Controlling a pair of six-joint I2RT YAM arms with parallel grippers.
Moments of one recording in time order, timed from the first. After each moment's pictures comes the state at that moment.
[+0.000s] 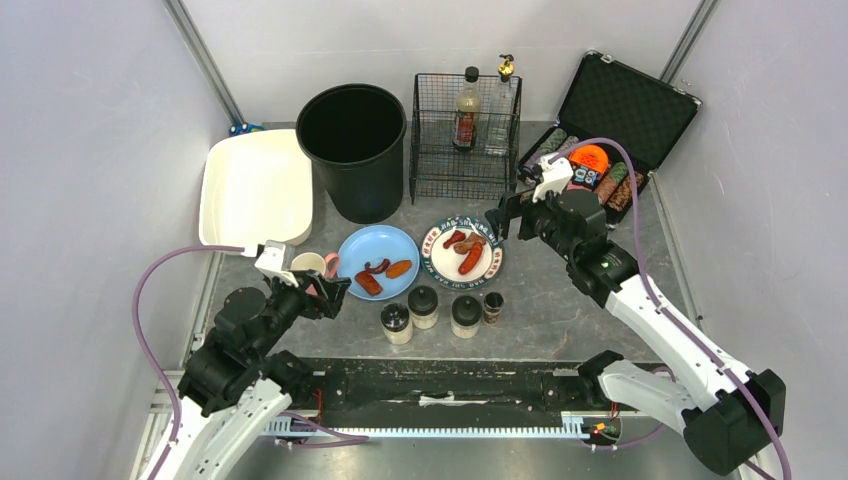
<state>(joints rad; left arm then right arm) -0.54 0.23 0.66 -0.68 -0.10 -0.34 0.49 1.00 0.83 -0.10 0.01 0.18</state>
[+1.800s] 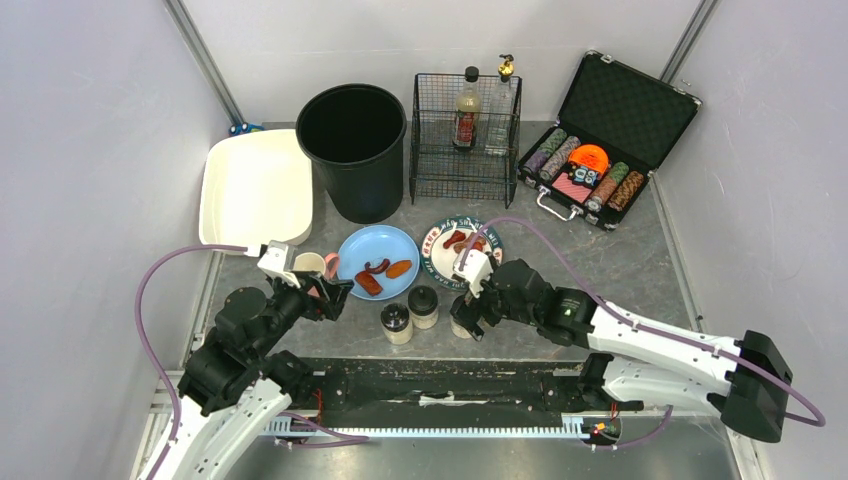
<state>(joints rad) -0.55 0.23 0.66 -0.68 -0.07 -0.34 1.03 0.98 0.62 -0.24 0.04 -0.04</state>
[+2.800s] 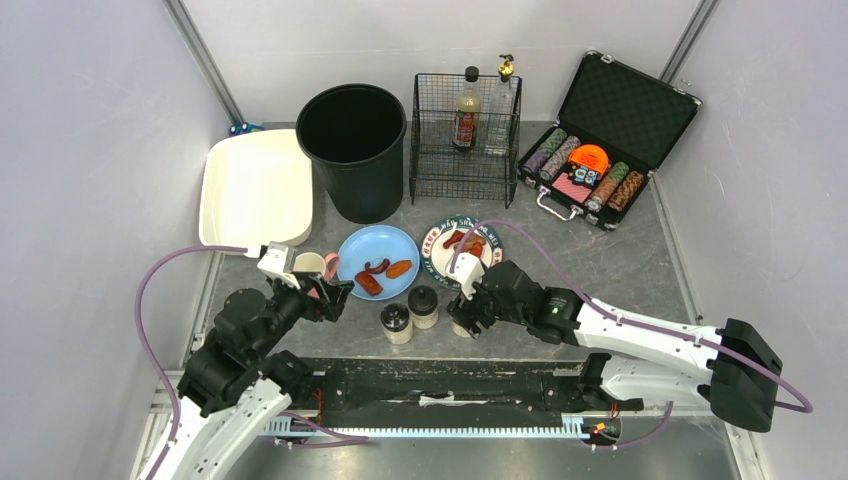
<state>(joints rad) -0.56 0.22 0.66 -0.68 -0.07 -0.34 1.03 1.08 0.61 -0.19 0.04 -0.03</state>
